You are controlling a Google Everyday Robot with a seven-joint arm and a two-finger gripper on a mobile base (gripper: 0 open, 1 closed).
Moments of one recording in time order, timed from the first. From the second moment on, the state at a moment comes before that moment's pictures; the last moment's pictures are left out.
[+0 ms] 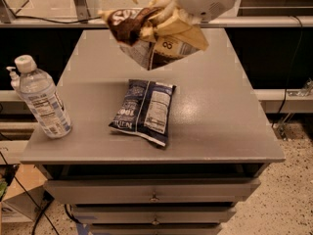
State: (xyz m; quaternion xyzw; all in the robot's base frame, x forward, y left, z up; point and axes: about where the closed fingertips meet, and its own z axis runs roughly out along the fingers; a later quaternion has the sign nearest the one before) arm 0.538 -0.006 1.043 -0.75 0.49 0.08 0.44
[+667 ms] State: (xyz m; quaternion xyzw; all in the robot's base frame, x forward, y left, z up) arm 0.546 0.080 1.014 -0.77 0.42 0.12 0.45
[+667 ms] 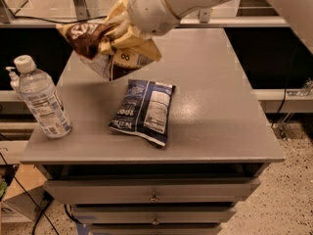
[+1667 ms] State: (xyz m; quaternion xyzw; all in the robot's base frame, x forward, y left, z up) arm 0.562 0.144 0.947 -0.77 0.41 0.20 0.45
